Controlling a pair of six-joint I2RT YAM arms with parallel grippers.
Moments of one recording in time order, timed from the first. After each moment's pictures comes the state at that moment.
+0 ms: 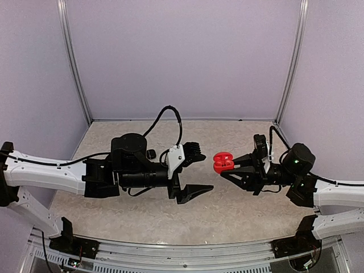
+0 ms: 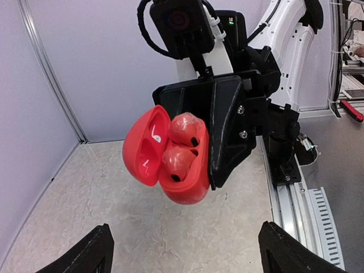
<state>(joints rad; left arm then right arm) -1.23 1.40 0.97 0.30 0.13 0.26 0.84 0.97 0.43 0.75 -0.70 0.17</state>
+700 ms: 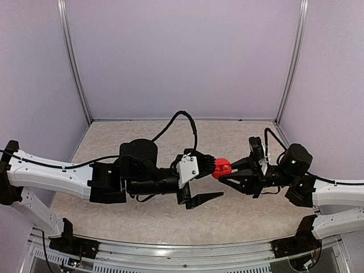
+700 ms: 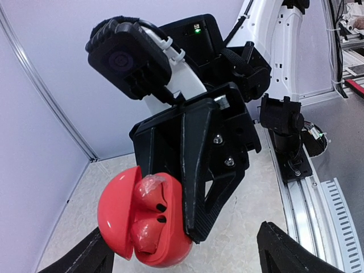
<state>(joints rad) -1.32 1.48 1.04 0.30 0.04 0.41 0.85 0.99 0.43 0.73 -0.74 0.22</state>
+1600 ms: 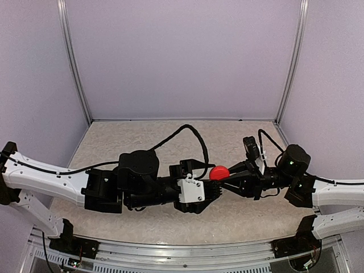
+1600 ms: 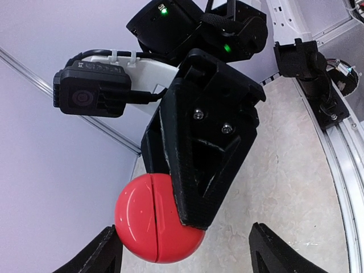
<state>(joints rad) -1.42 1.45 1.04 0.22 -0.20 0.74 0.86 0.99 0.43 0.69 -0.75 0.40</state>
